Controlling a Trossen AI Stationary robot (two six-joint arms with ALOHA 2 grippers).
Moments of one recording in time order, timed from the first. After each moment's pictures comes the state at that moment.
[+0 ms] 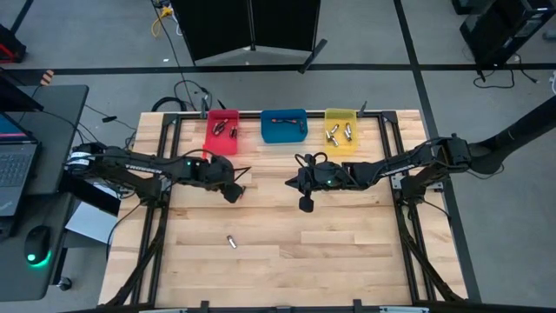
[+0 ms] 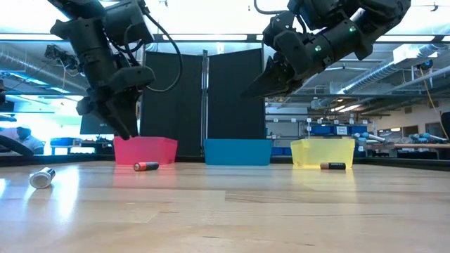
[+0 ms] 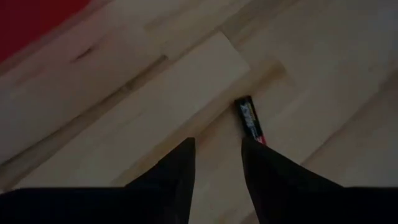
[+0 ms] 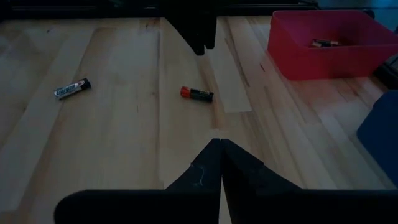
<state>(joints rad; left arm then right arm) 0.04 1.25 0.68 -0.55 -0.22 -0.84 0.01 1.54 0.75 0.30 0.14 0.05</state>
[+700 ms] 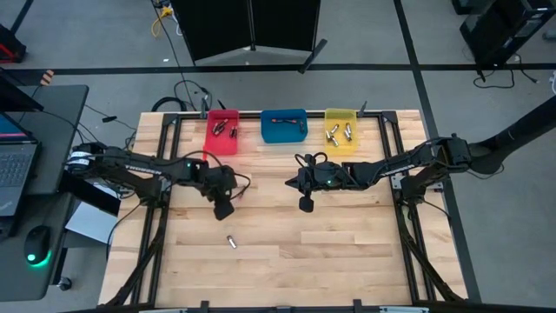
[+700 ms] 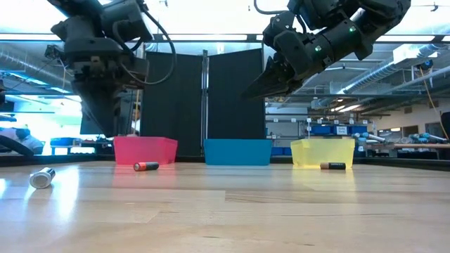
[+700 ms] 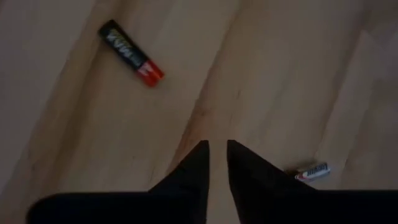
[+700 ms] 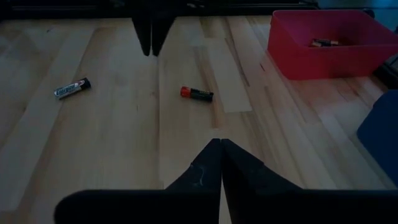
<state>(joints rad) 0.02 1.25 0.68 -0.55 0.17 -0.51 0.01 1.54 0.75 0.30 0.14 0.05</state>
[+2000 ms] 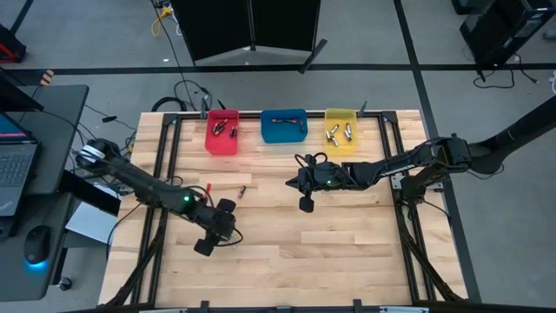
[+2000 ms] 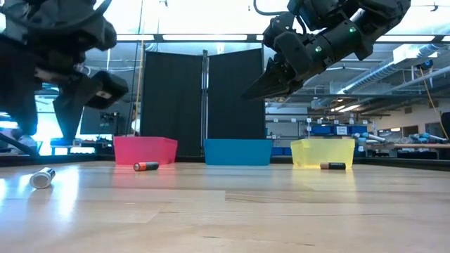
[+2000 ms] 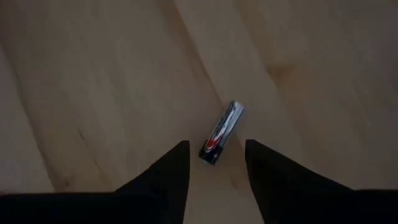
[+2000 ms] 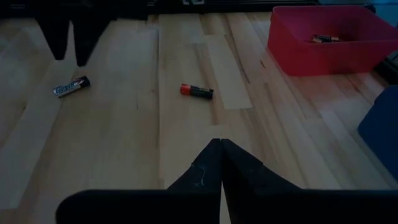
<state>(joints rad) -0.43 1.34 0.68 -0.38 0.06 -0.05 0.01 1.55 0.75 0.29 0.14 0.06</state>
